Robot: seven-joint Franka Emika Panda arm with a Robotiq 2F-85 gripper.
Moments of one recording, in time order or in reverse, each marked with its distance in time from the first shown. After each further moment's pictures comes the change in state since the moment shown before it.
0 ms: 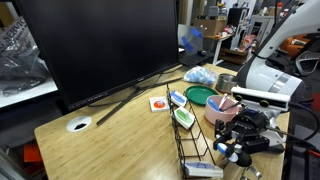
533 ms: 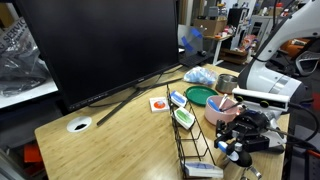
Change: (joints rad) arm -0.009 0.027 -0.020 -0.001 0.000 -0.037 -0.004
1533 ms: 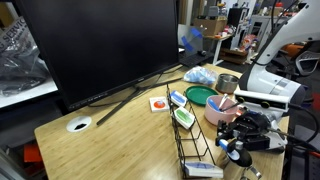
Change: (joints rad) arm -0.015 0.041 -0.015 0.003 0.000 -0.052 -0.014
